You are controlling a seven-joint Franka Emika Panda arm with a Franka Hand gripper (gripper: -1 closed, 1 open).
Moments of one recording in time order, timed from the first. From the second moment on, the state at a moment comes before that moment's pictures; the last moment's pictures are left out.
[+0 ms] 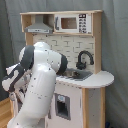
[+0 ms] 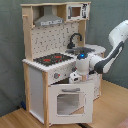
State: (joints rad) arm -0.36 0.38 1.26 -2.21 -0.71 2.08 -0.48
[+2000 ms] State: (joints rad) arm -0.28 0.39 1.40 -2.21 -0.71 1.96 0.07
